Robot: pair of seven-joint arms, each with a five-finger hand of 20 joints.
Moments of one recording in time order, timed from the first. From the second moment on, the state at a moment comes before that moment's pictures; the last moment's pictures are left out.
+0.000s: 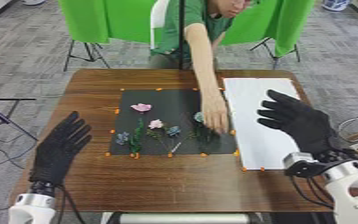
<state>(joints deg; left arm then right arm) 128.5 -68.7 -102.5 -117.2 42.8 -5.7 11.1 -121.4 -64.3 105.2 -125.6 -53.9 -9.6 6.3</state>
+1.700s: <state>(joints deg) 128.0 -70.4 -101.0 -116.6 42.4 -4.9 11.3 -119.1 -63.8 105.0 -125.0 -57.1 -9.6 5.2</state>
